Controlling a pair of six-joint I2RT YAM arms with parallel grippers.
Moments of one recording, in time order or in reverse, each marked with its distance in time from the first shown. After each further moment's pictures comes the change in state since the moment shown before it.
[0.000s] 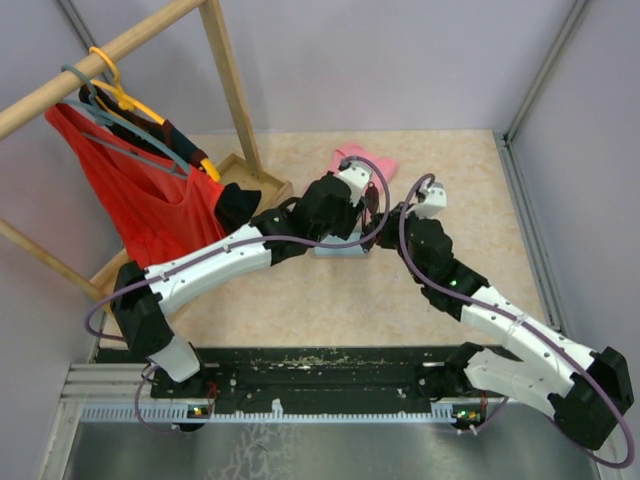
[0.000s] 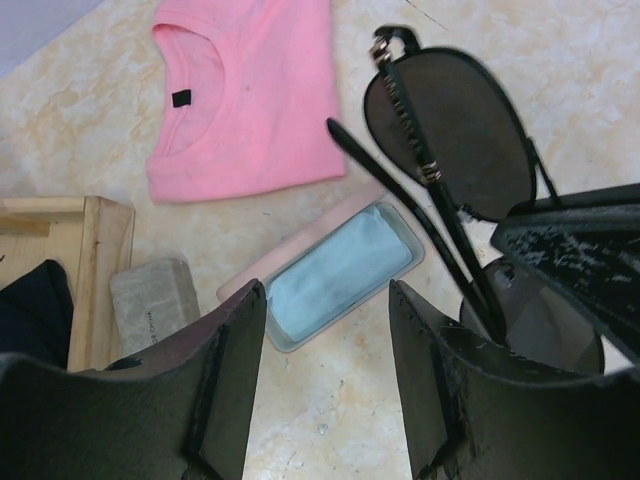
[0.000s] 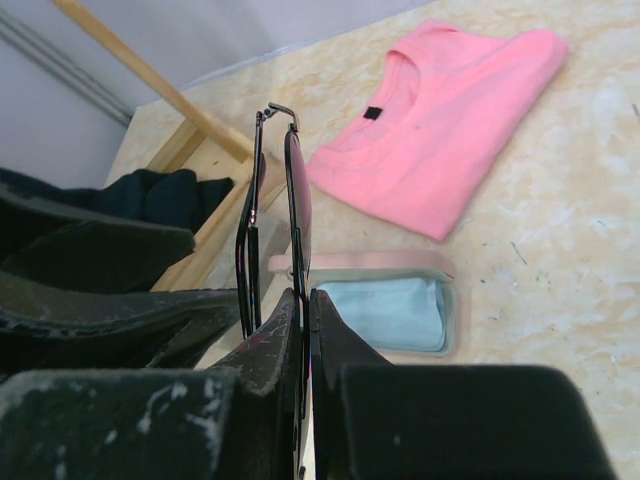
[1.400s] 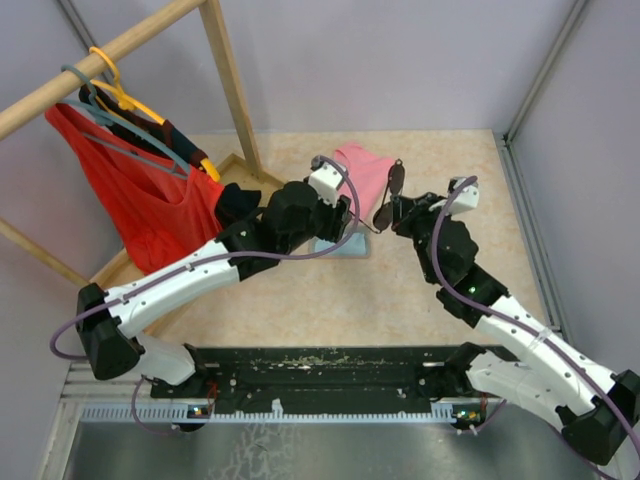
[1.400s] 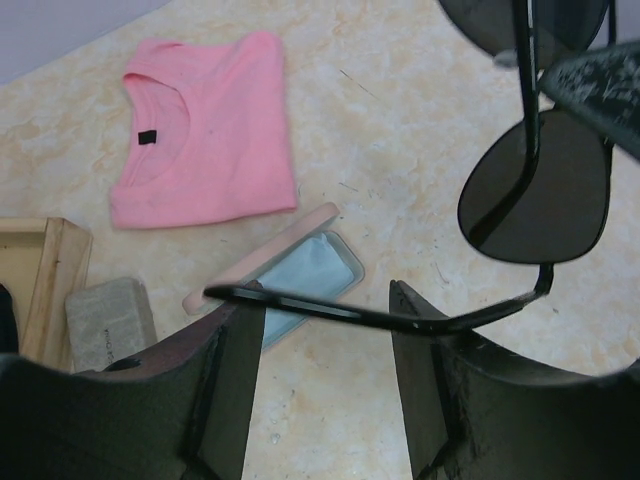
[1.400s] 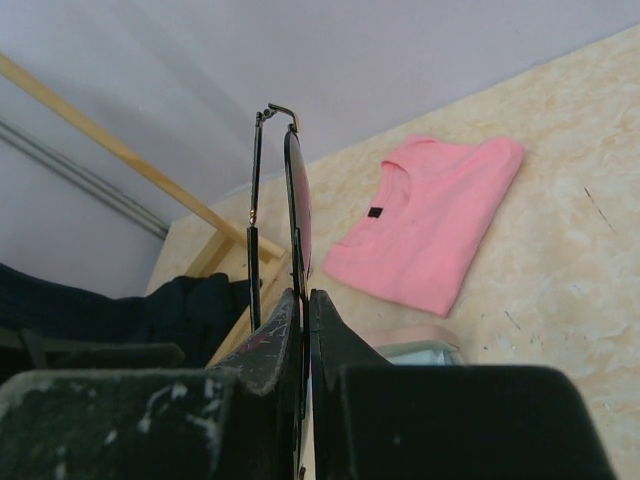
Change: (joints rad) left arm 0.003 -0.224 -0.178 0.135 0.099 -0.076; right arm 0.000 -0.119 0.060 0.008 0.192 0.031
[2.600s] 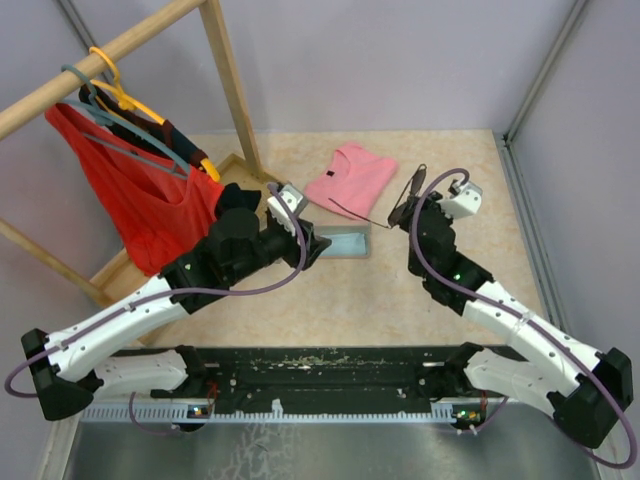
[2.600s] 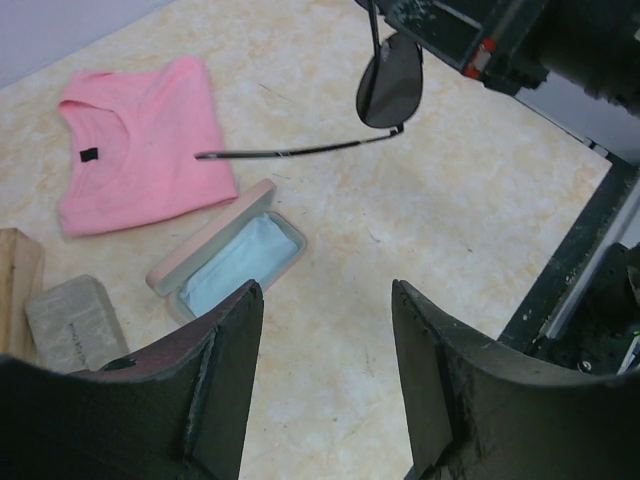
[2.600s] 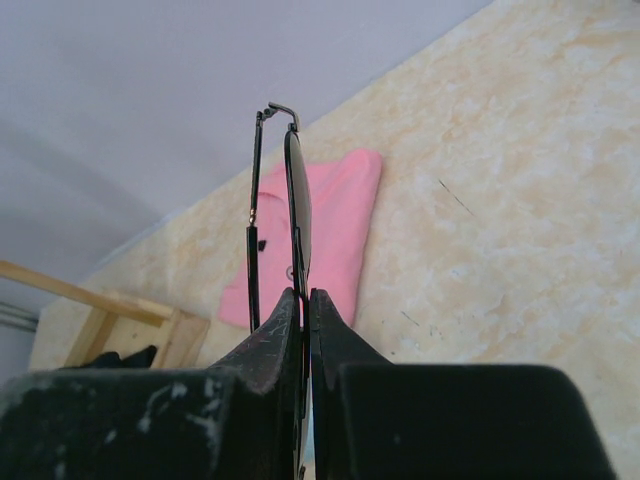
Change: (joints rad) left arm 0.000 -0.340 -0.225 0.022 0.182 0.017; right arm 0.004 0.124 0.018 -0.091 0.304 0.072
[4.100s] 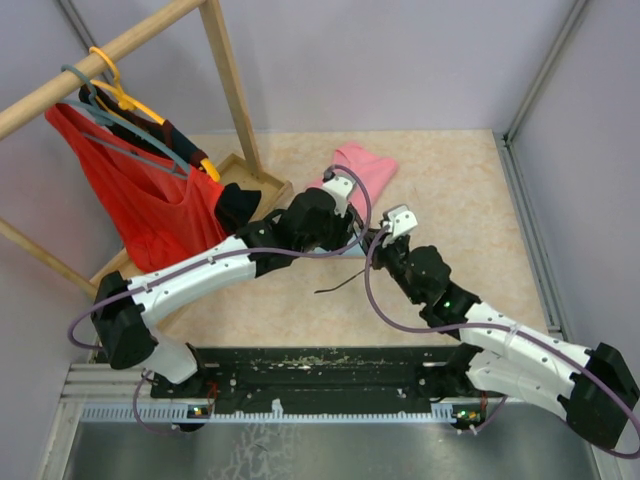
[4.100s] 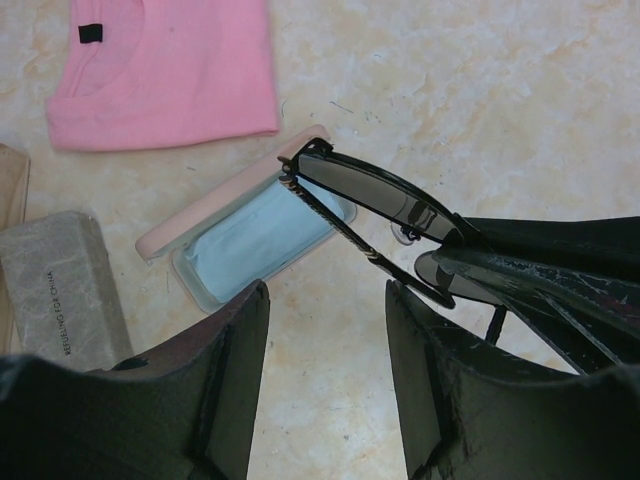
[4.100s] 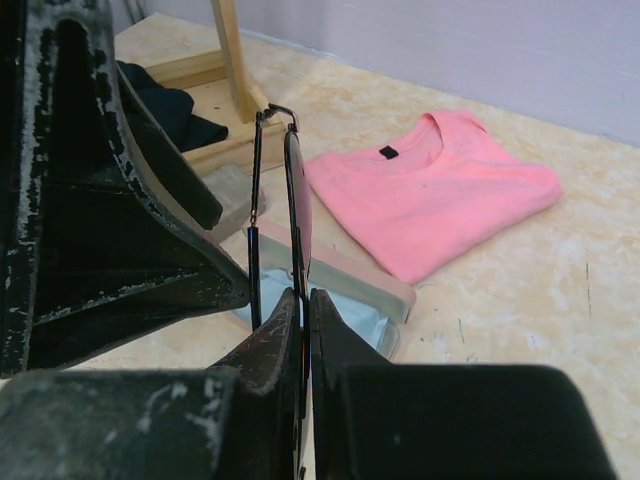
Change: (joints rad) left arm 0.000 0.447 0.241 -0.117 -0.153 -0.111; right arm 0.125 -0.063 -0.277 0.363 -0.547 -0.662
